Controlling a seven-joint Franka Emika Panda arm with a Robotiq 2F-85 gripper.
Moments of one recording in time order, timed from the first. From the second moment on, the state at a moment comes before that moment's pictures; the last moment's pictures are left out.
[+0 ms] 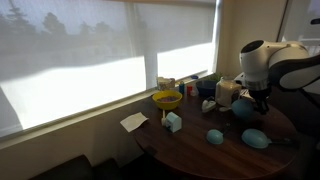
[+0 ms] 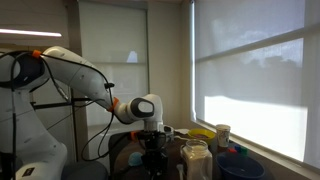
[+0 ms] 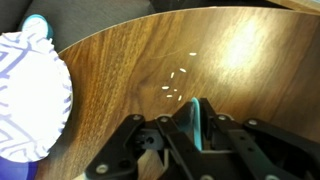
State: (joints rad) arm -0.03 -0.35 0.03 -2.54 -0.48 1.96 -0.21
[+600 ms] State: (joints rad) arm -0.03 -0.35 0.07 -2.61 -0.75 2.06 0.04
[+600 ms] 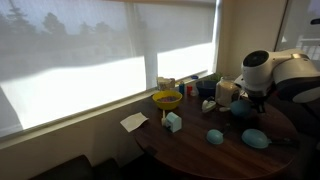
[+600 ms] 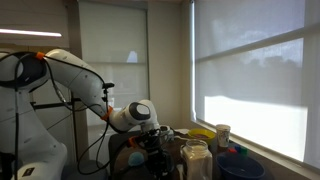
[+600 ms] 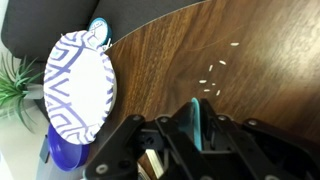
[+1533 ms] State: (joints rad) arm -0.02 -0.33 0.08 -2.65 -1.07 2.08 0.29
